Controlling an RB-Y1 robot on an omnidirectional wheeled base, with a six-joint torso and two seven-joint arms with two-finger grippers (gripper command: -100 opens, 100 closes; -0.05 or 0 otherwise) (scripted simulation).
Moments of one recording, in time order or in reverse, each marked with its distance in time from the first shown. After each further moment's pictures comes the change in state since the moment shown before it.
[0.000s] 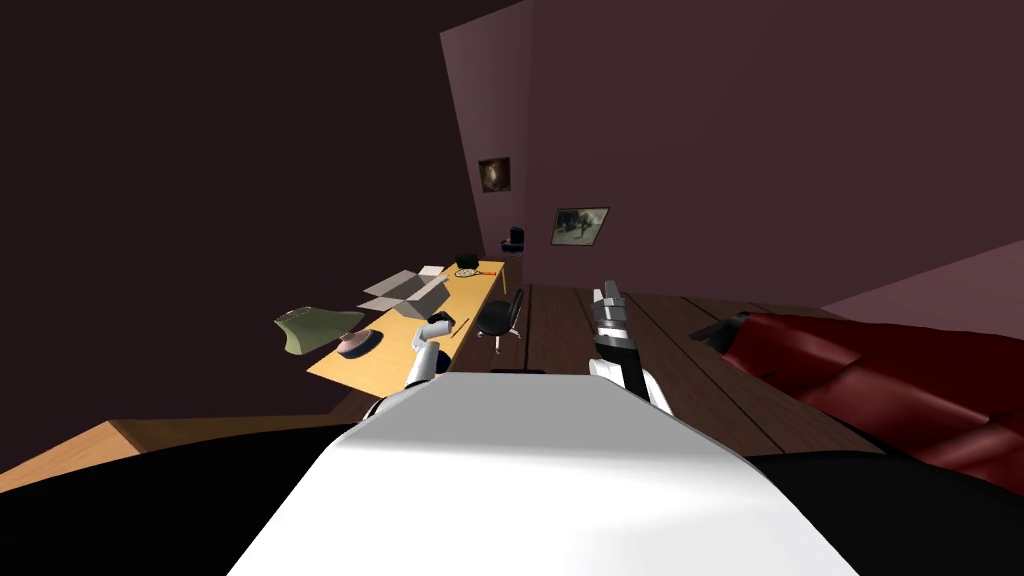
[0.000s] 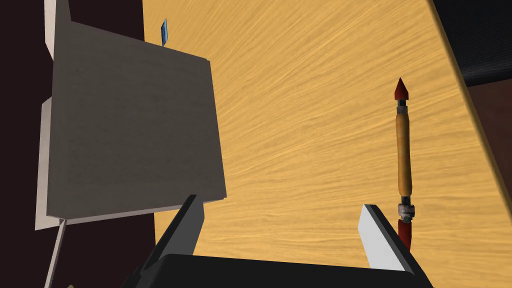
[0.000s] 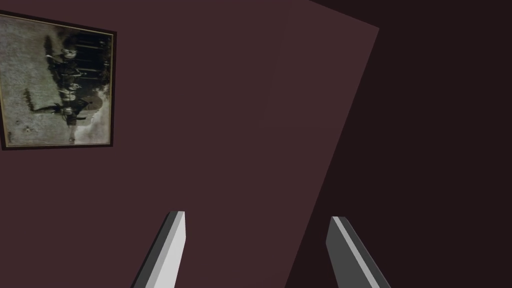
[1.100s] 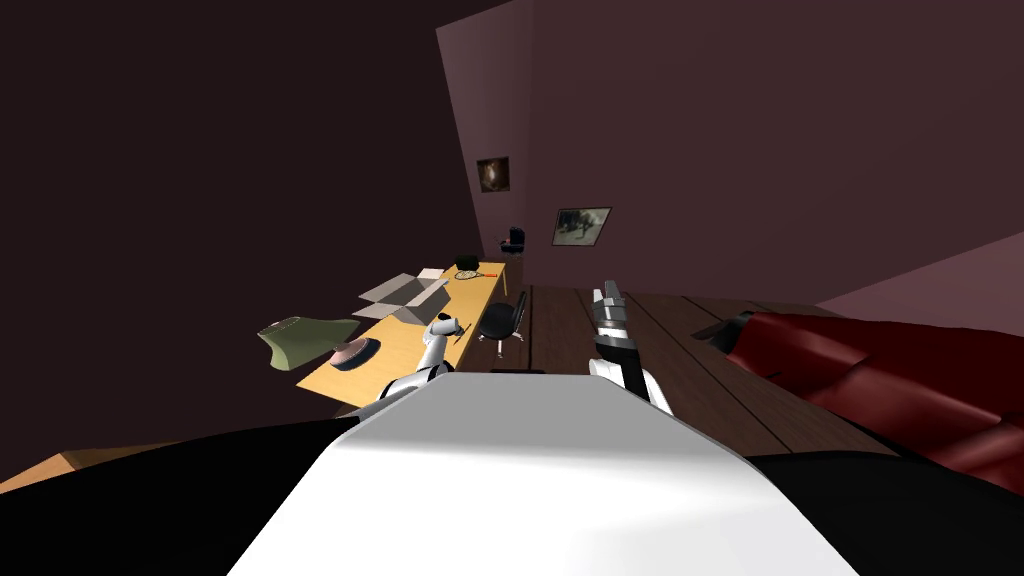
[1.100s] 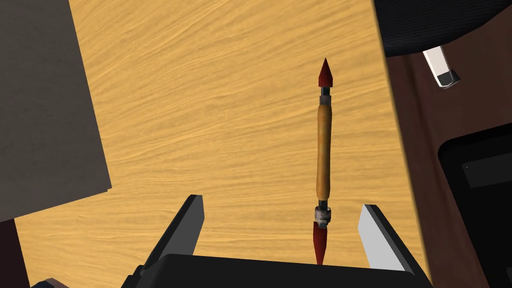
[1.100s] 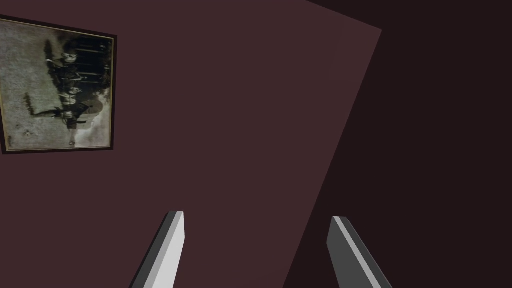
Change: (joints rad) left arm -0.128 -0.010 0.013 0.240 0.016 0.253 0.142; right arm 0.000 0.000 0.000 0.000 0.000 0.000 0.000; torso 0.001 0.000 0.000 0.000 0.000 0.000
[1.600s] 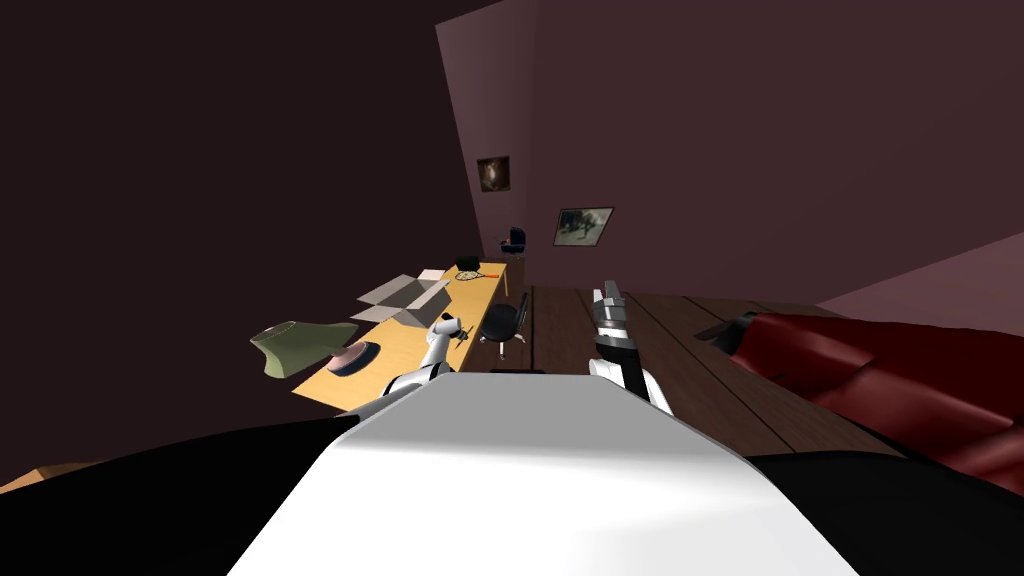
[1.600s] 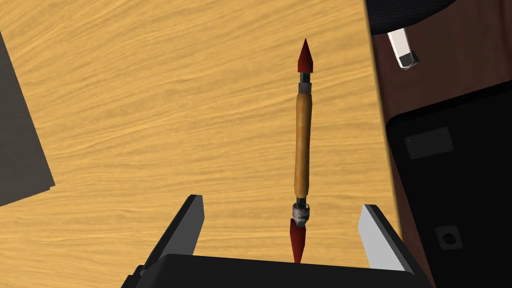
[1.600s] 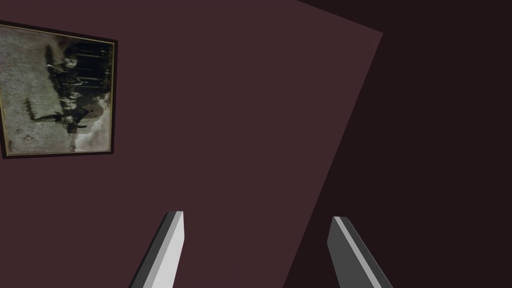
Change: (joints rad) left arm -0.027 -0.012 -0.001 0.055 0.012 0.121 0.049; right arm 0.000 0.000 0.000 0.000 0.000 0.000 0.000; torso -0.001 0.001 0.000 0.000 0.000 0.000
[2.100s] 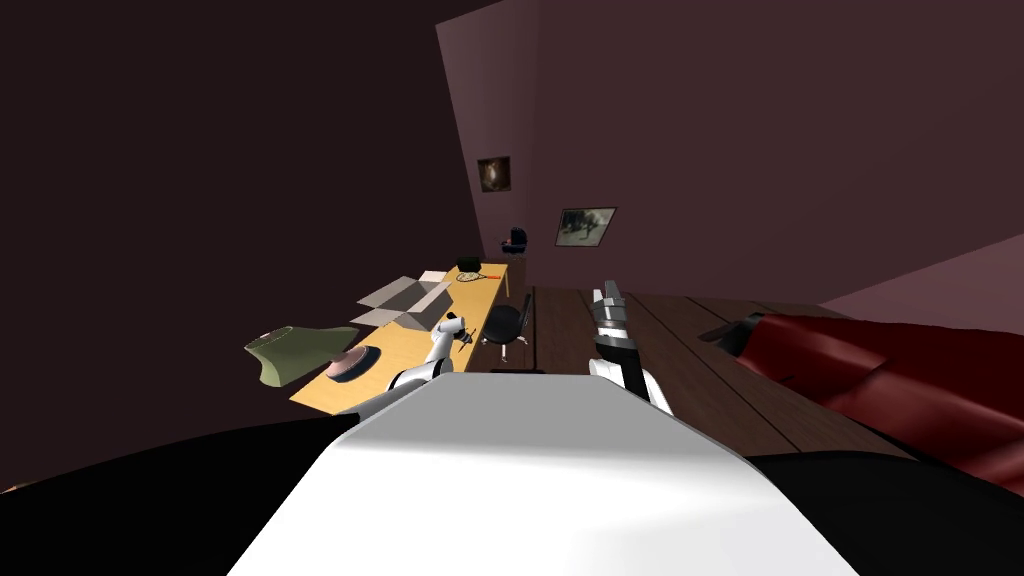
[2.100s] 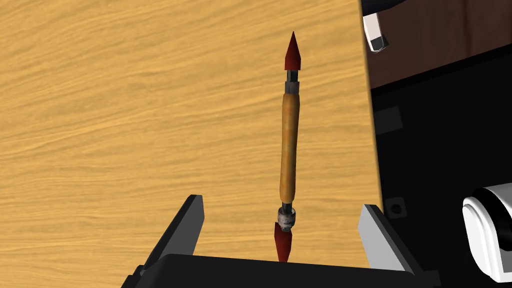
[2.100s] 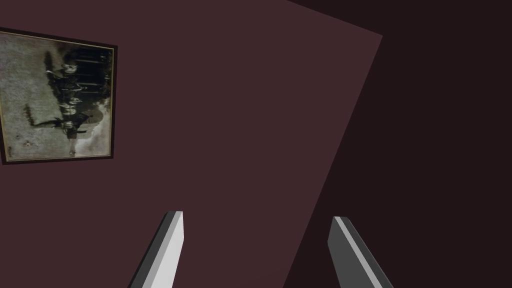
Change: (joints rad) left arm -0.042 -0.017 -0.008 0.069 0.003 0.104 0.060; right arm 0.000 0.000 0.000 0.000 0.000 0.000 0.000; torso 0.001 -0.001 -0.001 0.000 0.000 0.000
